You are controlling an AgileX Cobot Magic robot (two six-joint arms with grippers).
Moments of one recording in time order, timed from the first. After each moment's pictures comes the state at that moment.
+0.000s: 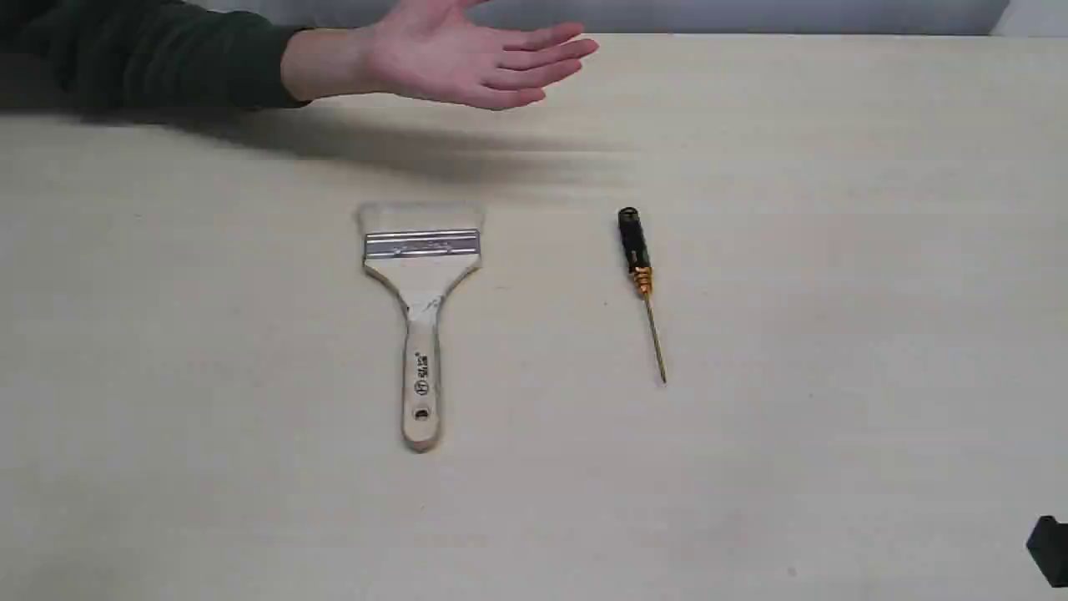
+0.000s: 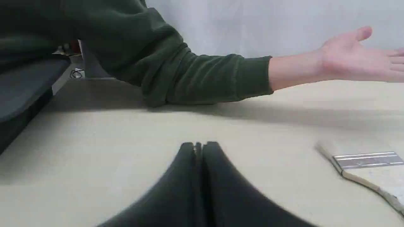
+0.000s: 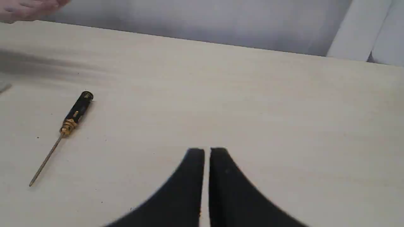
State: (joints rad) left arm 0.00 0.00 0.00 0.07 0.26 -0.07; right arm 0.03 0.00 0.00 -0.06 0.35 -0.01
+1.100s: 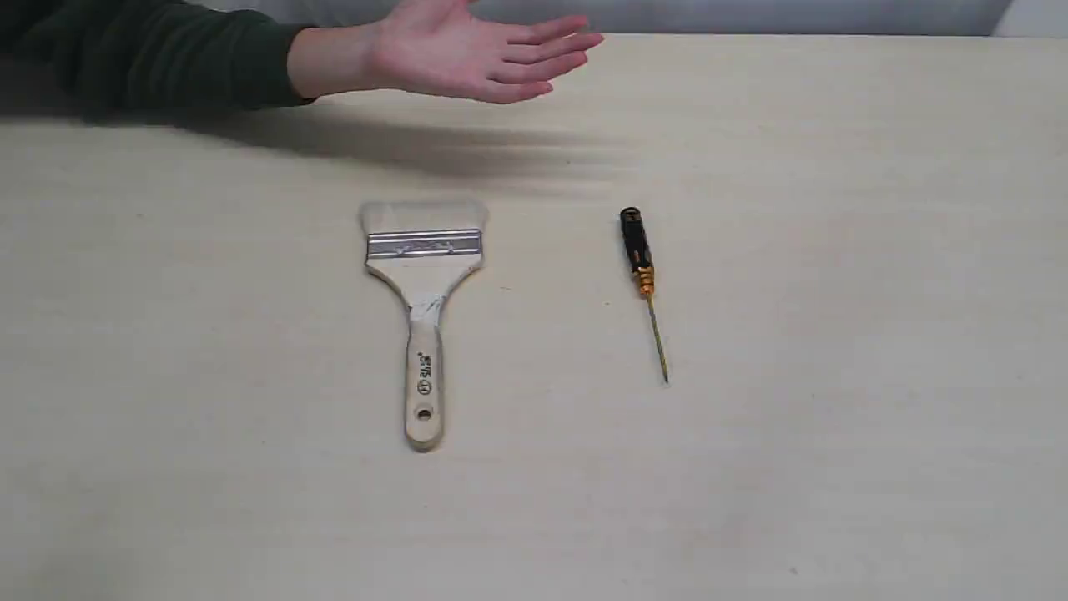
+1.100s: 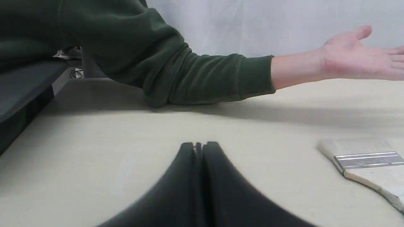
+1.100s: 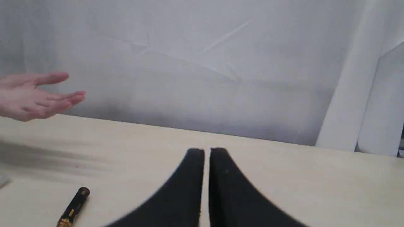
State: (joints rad) left arm 0.00 0.00 0.00 0.07 0.26 -0.07; right arm 0.03 0.00 0.00 -0.06 0.07 -0.01
